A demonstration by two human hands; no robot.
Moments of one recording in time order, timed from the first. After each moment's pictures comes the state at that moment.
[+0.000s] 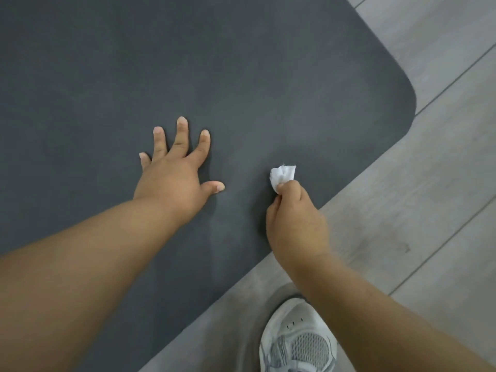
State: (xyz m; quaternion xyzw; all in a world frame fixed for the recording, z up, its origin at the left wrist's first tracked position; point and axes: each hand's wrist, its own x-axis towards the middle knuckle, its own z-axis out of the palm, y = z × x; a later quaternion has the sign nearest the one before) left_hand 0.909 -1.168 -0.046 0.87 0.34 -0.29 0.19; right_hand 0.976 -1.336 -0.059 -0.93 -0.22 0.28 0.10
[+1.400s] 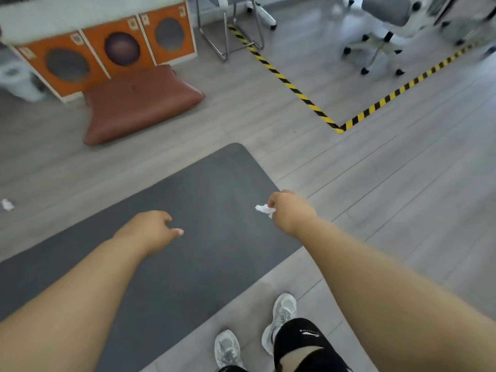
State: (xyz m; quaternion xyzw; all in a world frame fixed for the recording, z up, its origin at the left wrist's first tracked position) left_hand 0.693 -1.098 0.694 0.80 0.49 -0.25 0.24; right_hand 0.926 -1.259 0.680 -0.86 -0.42 0.29 0.00
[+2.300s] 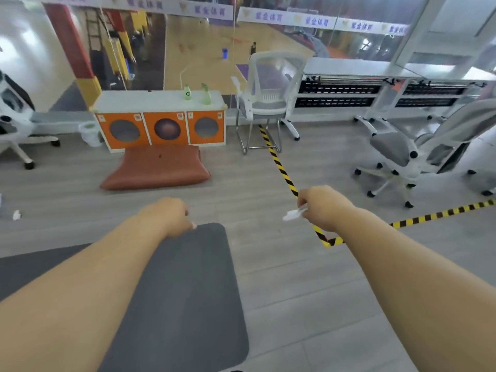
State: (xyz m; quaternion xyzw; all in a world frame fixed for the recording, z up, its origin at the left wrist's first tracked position) left_hand 1.053 -1.192 0.865 0.80 0.56 -0.13 0.17; right_hand 1.331 -1.299 0.900 -0.79 -0.60 0.11 -0.08
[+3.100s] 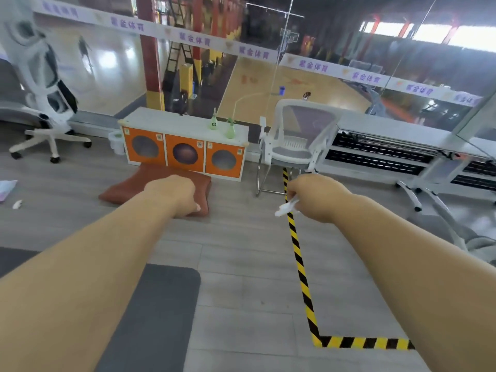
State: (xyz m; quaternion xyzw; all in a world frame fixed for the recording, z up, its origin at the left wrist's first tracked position) left_hand 1.300 -1.017 0.931 0.74 0.66 -0.05 0.11; right_hand 1.555 -1.064 0.986 -0.64 -0.76 -0.02 -0.13
